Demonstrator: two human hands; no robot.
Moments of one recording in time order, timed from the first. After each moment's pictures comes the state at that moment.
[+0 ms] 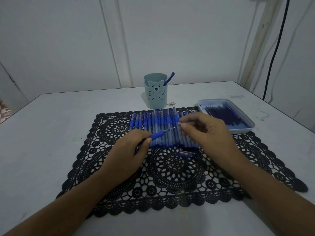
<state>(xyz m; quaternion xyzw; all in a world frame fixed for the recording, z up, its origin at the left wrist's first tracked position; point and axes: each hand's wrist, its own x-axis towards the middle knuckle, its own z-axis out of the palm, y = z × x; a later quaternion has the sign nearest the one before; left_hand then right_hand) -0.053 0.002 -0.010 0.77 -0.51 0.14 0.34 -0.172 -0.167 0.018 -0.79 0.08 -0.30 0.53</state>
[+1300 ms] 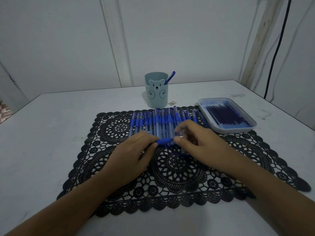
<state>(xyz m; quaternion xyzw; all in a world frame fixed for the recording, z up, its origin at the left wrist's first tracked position) -0.054 0.004 -0.014 0.74 -0.58 0.13 0.31 -0.175 -0.165 0.014 -0.92 0.03 -0.15 0.37</state>
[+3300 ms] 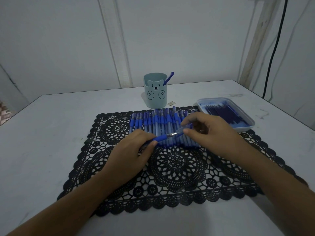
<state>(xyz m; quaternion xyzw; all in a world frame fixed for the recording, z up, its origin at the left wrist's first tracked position) -0.053 0.001 -0.013 0.77 -0.54 0.14 0.32 -0.179 -0.181 0.027 -0.89 0.05 -0.21 0.40</state>
